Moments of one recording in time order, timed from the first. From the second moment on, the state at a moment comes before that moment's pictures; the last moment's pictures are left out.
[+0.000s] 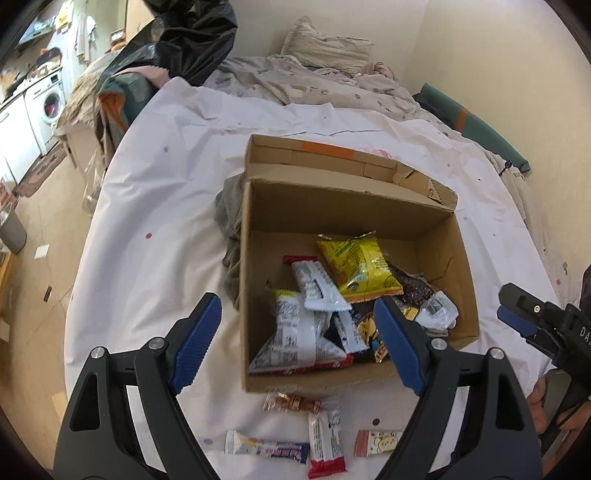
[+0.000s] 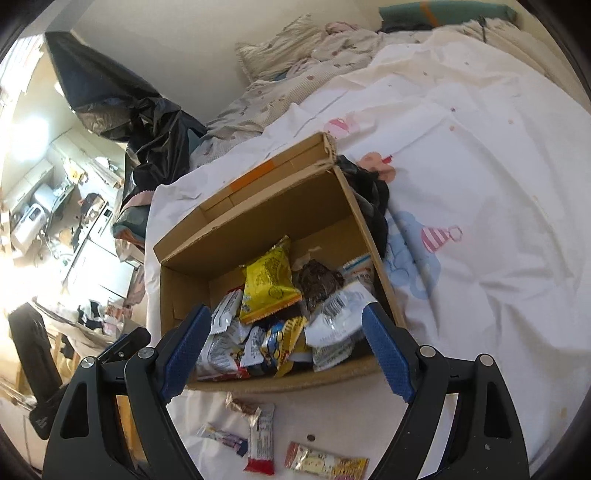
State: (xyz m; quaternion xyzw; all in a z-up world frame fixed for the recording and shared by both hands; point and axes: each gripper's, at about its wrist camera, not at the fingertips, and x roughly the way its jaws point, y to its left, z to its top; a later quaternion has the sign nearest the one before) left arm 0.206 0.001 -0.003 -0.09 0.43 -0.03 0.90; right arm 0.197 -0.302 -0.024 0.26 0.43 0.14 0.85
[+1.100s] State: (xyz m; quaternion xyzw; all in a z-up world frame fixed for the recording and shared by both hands) left arm 0.146 0.003 -0.143 -0.17 0.65 0.02 0.74; right arm 0.155 -0.288 -0.086 0.21 0.57 0.13 0.78
